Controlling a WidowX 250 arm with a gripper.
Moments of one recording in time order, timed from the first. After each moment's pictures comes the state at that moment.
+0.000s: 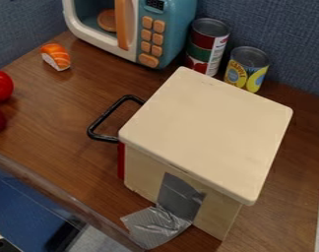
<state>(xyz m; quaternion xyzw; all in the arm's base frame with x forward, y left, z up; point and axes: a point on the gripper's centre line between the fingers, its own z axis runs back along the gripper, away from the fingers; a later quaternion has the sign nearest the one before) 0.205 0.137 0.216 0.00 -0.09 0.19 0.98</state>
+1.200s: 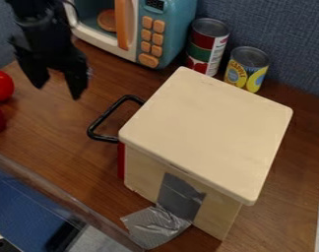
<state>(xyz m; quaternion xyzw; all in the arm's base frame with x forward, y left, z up) 0.260 0.110 0.073 0.00 -0.13 0.10 0.99</state>
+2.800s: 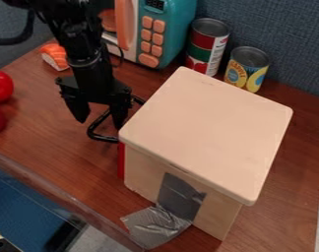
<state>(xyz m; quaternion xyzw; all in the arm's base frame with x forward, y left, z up) 0.278 0.069 0.032 -0.05 -0.11 0.14 0.98</state>
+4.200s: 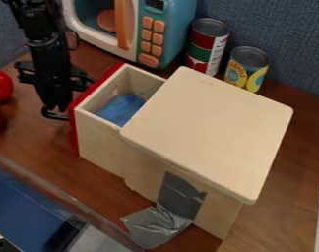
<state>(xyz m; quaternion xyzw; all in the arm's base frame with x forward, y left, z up) 0.264 0.150 0.031 -0.01 -0.05 0.17 0.98</state>
